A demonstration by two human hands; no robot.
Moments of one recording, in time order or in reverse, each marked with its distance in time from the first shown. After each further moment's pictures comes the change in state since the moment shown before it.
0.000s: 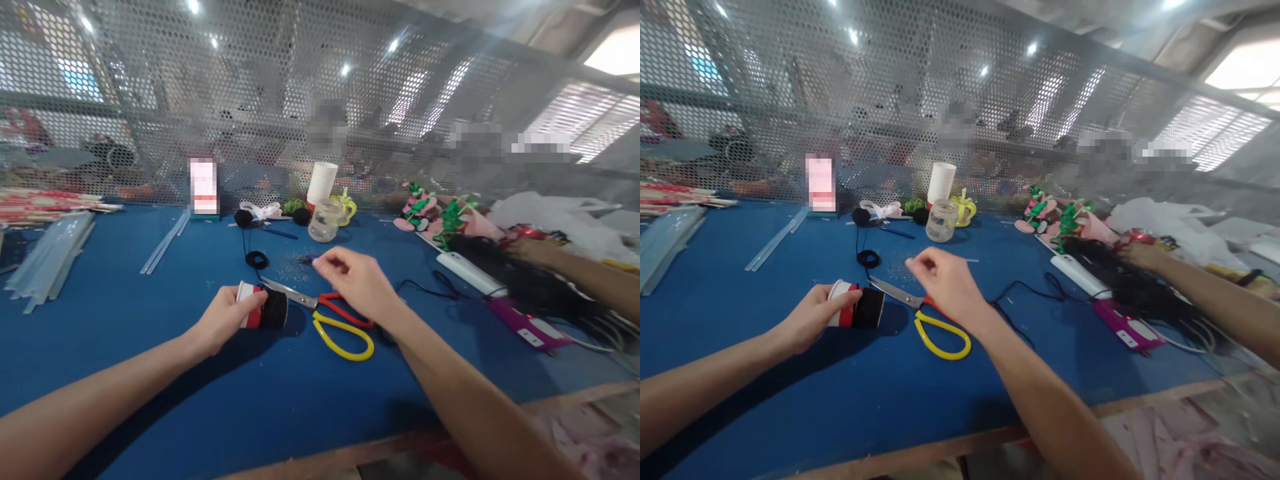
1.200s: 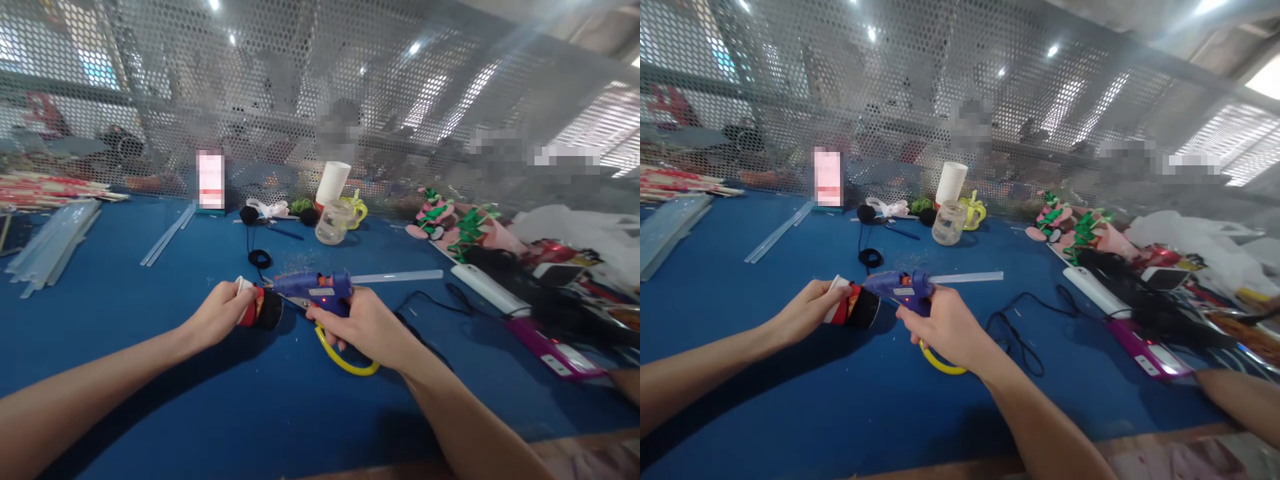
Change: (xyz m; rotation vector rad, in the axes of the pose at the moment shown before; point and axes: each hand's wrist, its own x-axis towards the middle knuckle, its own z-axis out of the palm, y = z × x) left_hand 0.006 0.002 -0.008 0.324 0.024 0.059; right_hand -0.026 -0.012 0.000 0.478 -0.372 0.203
